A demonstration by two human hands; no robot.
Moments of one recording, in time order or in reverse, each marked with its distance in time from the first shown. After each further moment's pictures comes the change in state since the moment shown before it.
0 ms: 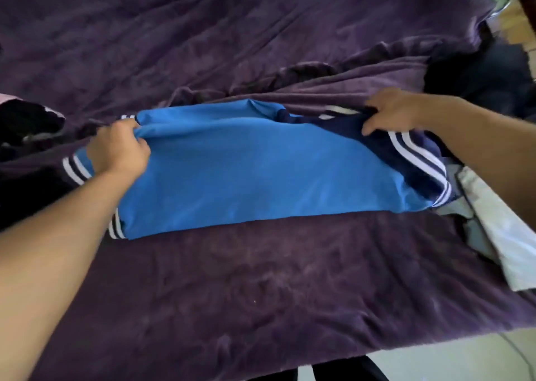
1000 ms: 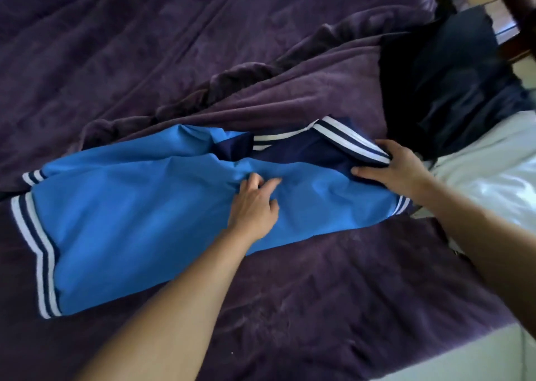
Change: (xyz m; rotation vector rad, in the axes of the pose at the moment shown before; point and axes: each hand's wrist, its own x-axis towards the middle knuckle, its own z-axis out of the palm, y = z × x) left_hand -0.094 0.239 0.134 -0.315 -0.569 0.620; right_hand -0.001 0.122 0.109 0.727 0.237 0.362
